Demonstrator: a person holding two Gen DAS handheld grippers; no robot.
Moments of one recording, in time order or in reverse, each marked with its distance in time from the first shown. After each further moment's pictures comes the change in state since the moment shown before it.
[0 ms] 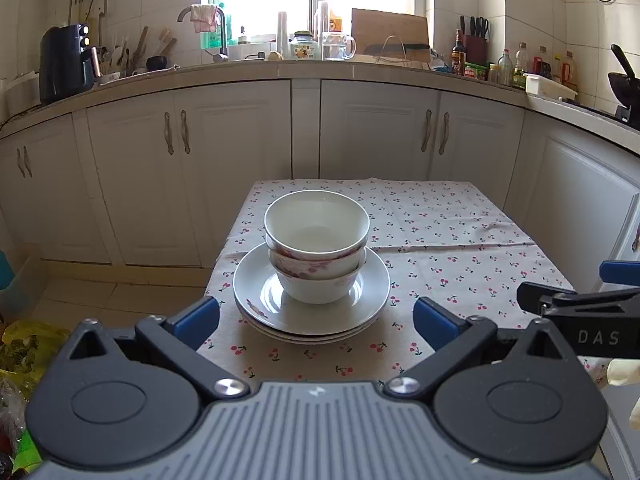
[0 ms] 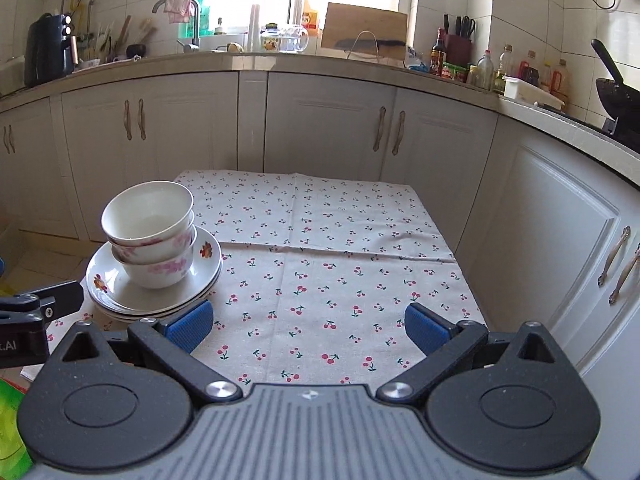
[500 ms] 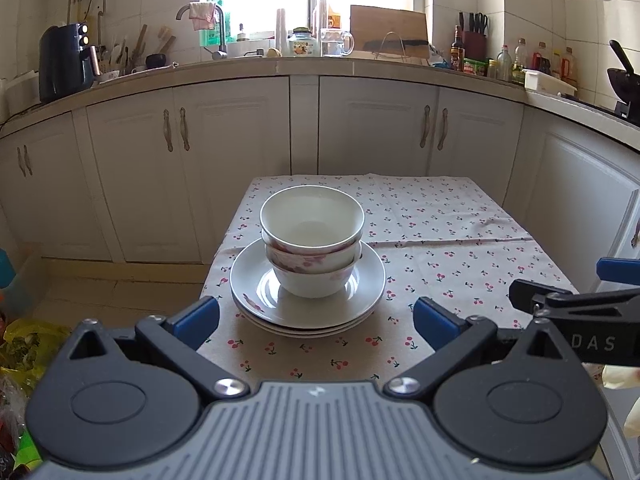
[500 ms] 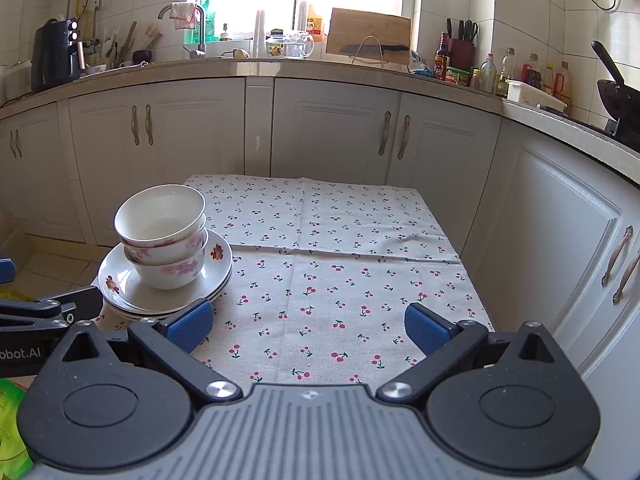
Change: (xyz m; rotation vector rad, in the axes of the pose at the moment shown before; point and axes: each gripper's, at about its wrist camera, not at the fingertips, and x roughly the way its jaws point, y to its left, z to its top) left arm -0.002 -0.005 -0.001 0.004 0.014 -0.002; right arm -0.007 0.002 -0.003 0.003 -0.015 0.008
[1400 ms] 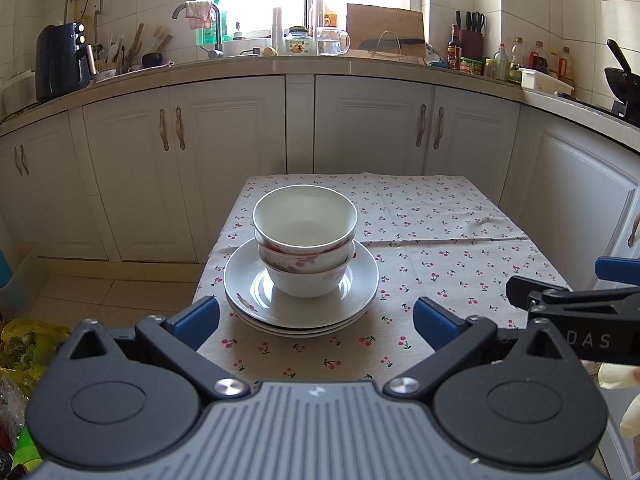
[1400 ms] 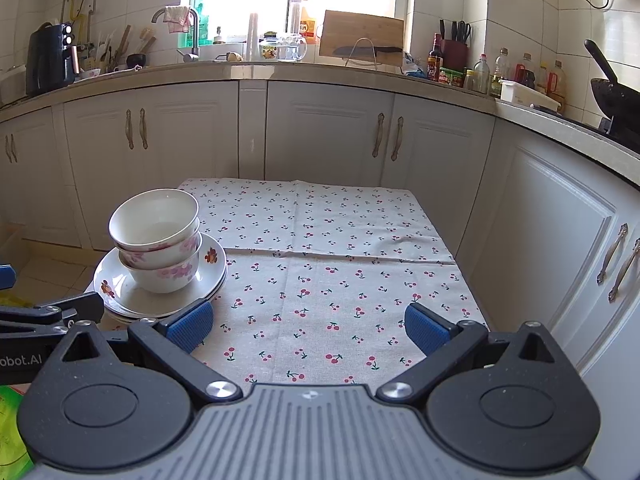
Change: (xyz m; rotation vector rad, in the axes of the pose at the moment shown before) left arm -0.001 -0.003 0.000 0.004 0.002 -0.010; right arm 0.000 -0.001 0.000 0.012 -0.006 -0.014
